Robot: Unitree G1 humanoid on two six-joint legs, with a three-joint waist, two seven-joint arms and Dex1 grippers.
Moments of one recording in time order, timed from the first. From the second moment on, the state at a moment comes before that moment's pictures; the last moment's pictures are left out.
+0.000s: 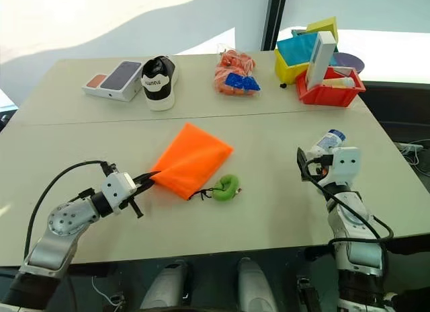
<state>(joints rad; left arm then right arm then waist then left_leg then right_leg) 0.04 0.61 0.00 -0.19 -0.18 -0.09 -0.71 -0.12 -0.36 -0.31 -0.08 0.27 0.26 0.15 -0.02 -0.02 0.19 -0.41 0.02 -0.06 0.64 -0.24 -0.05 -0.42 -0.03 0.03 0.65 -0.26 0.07</state>
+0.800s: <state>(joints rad) 0.04 0.59 0.01 -0.28 -0.23 0.10 -0.74 -0.37 -0.24 -0.32 0.28 0.15 0.20 -0.18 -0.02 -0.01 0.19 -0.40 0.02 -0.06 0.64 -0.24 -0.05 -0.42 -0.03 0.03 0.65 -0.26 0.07</state>
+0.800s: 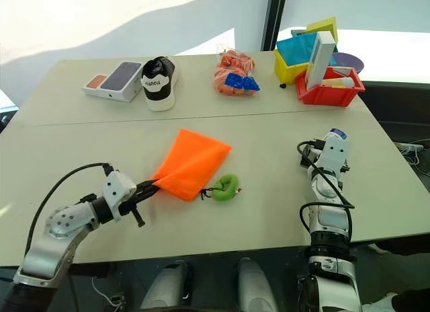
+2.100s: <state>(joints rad) -0.24 0.61 -0.01 -0.21 -0.42 0.46 -0.90 -0.12 -0.46 0.29 -0.56 0.59 0.68 0.65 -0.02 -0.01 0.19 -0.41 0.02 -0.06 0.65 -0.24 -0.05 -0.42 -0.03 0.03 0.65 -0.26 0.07</state>
